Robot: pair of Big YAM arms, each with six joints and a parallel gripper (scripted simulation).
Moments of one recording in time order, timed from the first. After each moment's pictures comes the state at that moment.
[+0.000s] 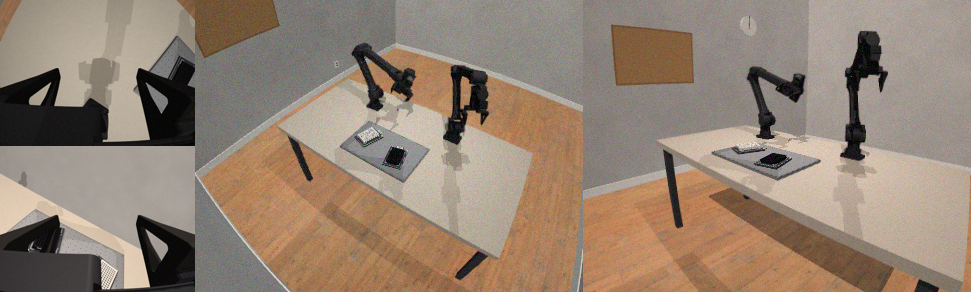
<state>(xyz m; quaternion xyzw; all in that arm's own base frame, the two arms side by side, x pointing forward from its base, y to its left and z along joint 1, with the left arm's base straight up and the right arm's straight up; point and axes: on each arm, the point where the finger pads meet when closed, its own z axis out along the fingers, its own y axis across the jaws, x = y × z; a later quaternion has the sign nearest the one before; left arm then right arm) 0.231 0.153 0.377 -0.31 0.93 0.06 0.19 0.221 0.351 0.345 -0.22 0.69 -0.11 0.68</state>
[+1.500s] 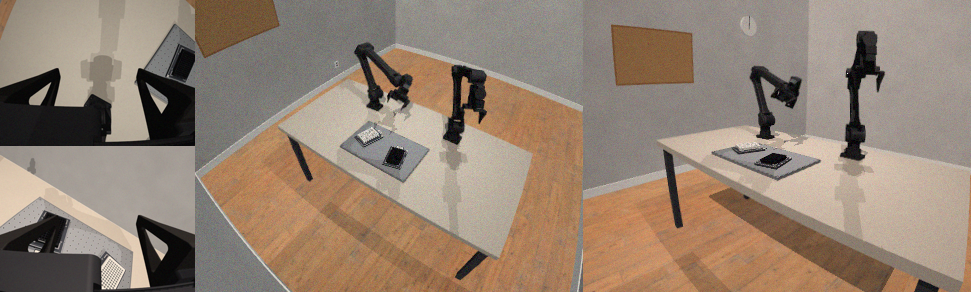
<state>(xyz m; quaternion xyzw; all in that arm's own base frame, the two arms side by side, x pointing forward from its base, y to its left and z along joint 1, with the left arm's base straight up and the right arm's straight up) 0.227 0.137 0.377 -0.27 0.95 0.05 0.18 0.259 0.353 0.305 -0.24 0.73 -0.09 0.63</state>
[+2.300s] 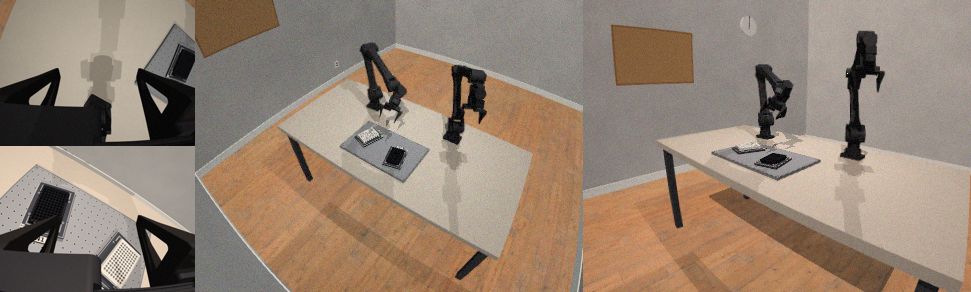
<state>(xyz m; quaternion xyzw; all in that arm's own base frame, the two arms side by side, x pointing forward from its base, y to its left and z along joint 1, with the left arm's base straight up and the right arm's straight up) 0.227 0.137 0.377 -0.27 0.95 0.05 0.18 0.324 0.338 0.234 -0.24 0.83 -0.07 0.50</state>
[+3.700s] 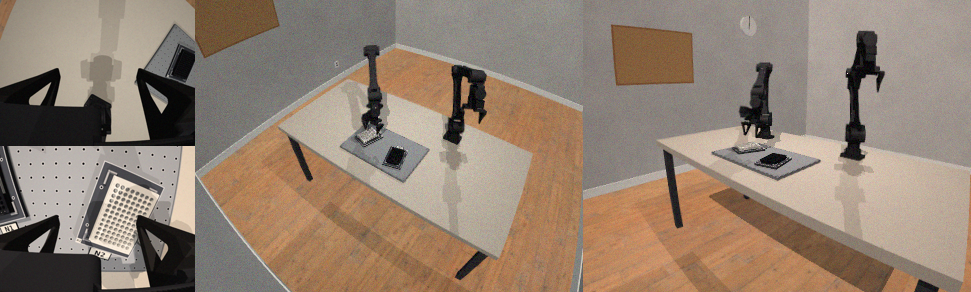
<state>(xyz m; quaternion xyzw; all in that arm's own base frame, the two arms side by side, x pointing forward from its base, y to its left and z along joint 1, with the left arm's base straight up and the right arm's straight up) 0.227 0.137 0.377 -0.27 0.95 0.05 0.18 0.354 0.229 0.108 0.00 0.99 0.00 0.16</state>
